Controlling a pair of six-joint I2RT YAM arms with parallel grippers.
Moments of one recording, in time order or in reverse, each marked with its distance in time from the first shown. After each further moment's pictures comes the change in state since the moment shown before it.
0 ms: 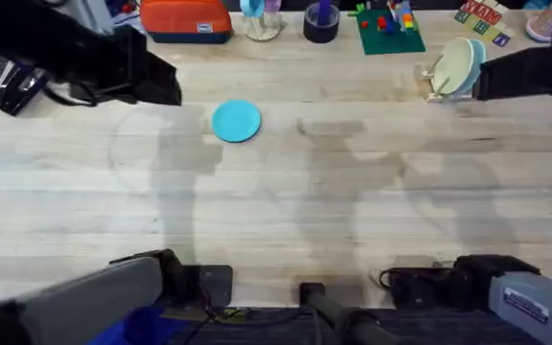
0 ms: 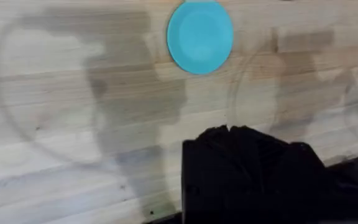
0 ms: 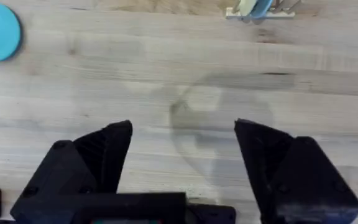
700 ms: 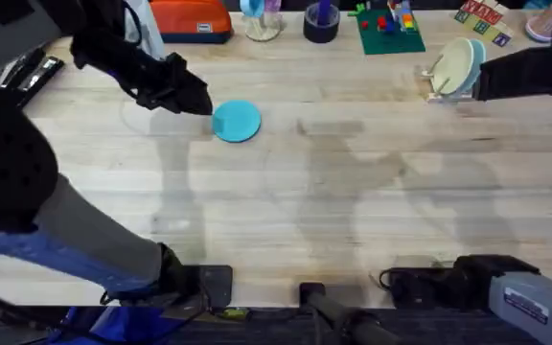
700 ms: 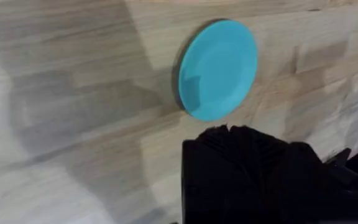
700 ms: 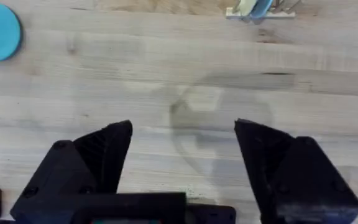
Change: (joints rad) left arm 0.001 0.443 -0.030 0.222 0.152 0.051; right arm 0.000 0.000 0.000 0.000 0.000 0.000
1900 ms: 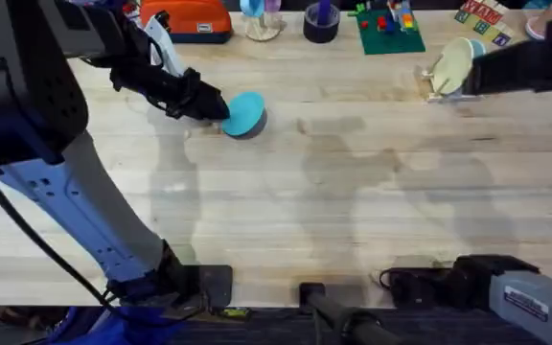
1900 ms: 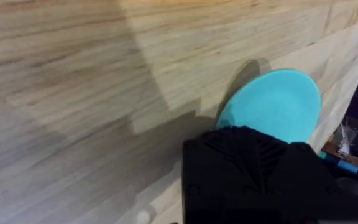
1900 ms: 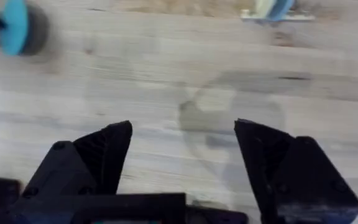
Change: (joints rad) left arm 0.011 0.285 0.015 0.181 0.206 0.011; right arm 0.000 0.027 0.006 0.011 -0.077 0.001
